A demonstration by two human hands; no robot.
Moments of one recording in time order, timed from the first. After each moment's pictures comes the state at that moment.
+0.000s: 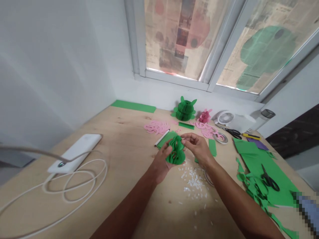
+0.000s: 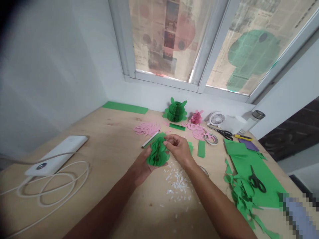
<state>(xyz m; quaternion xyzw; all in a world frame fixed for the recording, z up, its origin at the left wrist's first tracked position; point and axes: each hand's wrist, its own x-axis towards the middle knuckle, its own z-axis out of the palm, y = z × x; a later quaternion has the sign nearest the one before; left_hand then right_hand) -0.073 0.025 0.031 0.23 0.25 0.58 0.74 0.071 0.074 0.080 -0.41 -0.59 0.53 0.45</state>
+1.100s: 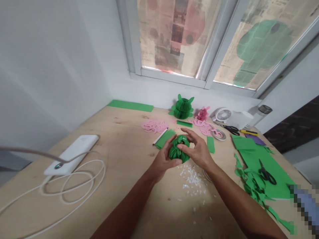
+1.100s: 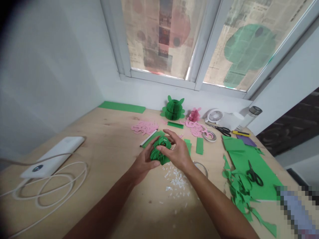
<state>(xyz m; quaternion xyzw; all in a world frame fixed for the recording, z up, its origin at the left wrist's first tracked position) -0.070 0.023 0.028 0.37 0.23 0.57 0.69 0.076 0.054 0.087 -0.43 -0.70 0.36 0.43</state>
